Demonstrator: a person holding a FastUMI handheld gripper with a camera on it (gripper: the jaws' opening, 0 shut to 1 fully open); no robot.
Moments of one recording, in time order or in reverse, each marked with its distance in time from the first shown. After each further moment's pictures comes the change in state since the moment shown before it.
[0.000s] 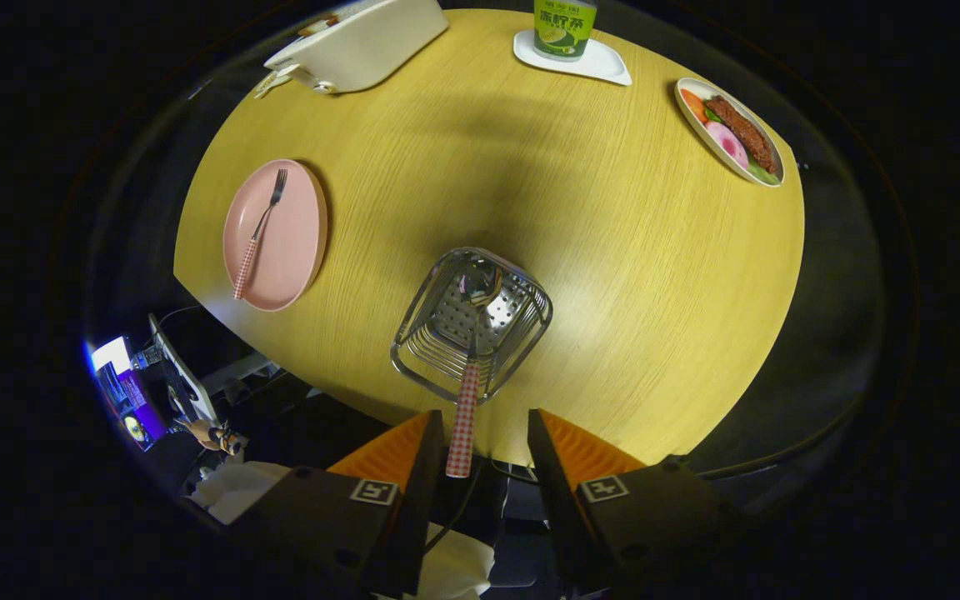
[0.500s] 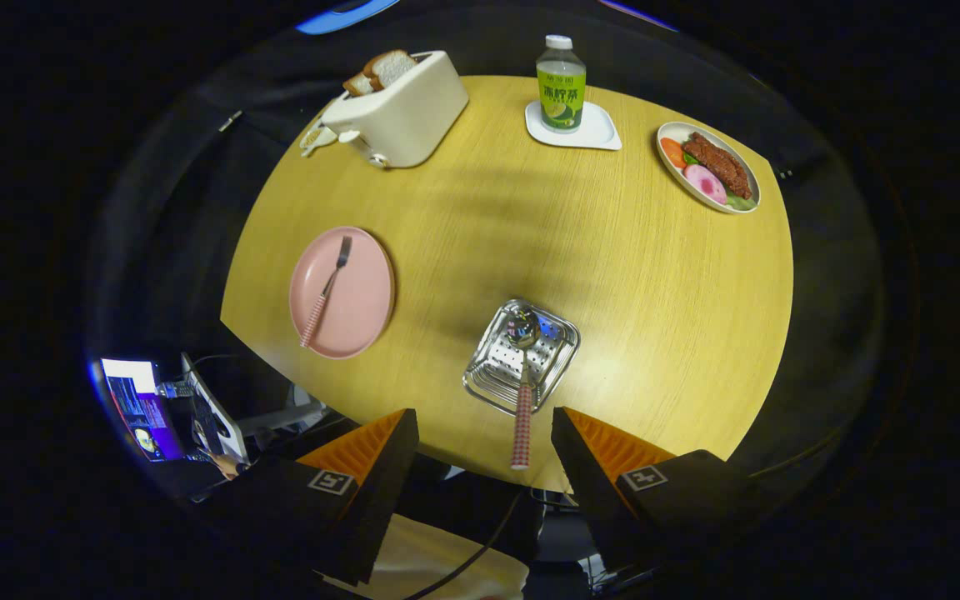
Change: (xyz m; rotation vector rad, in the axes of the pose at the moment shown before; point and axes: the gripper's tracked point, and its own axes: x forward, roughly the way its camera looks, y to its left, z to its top) arm -0.063 0.049 0.018 0.073 -0.333 0.115
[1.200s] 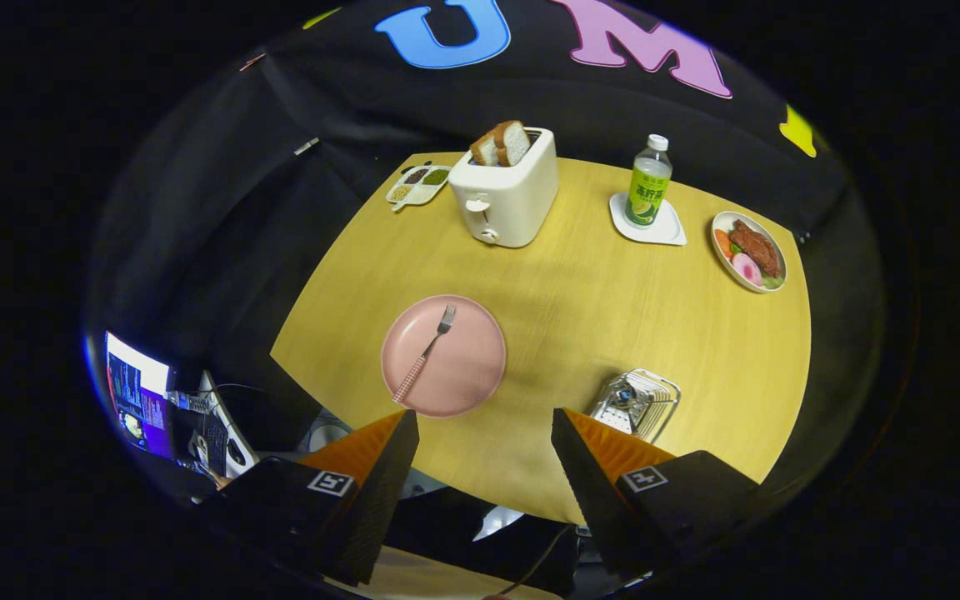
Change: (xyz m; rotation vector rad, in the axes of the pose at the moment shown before) arm 0.004 0.134 0.015 -0.117 -0.255 0.071
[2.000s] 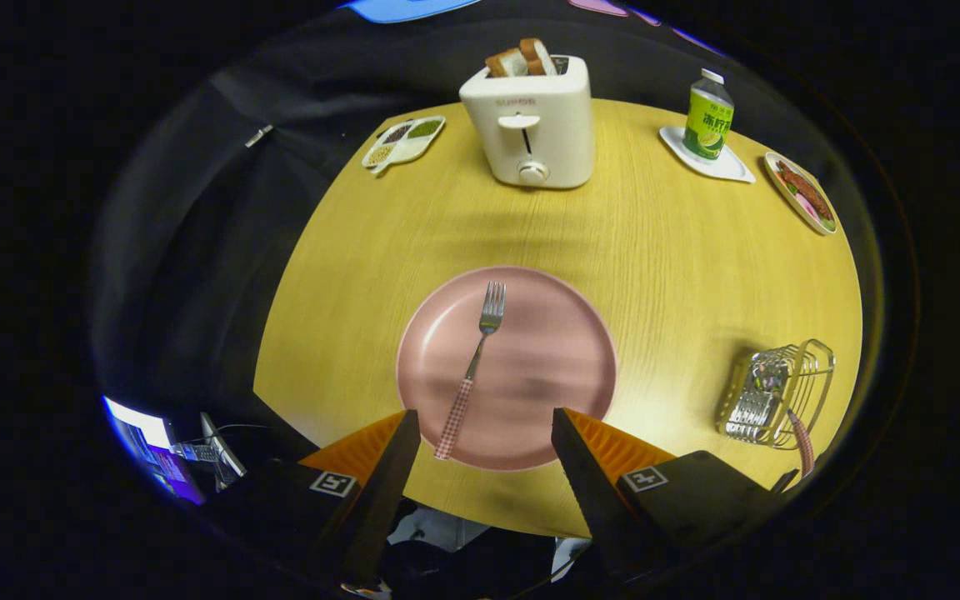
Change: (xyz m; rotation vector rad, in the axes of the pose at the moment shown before) arm 0.172 0.073 -0.027 0.173 0.124 -0.031
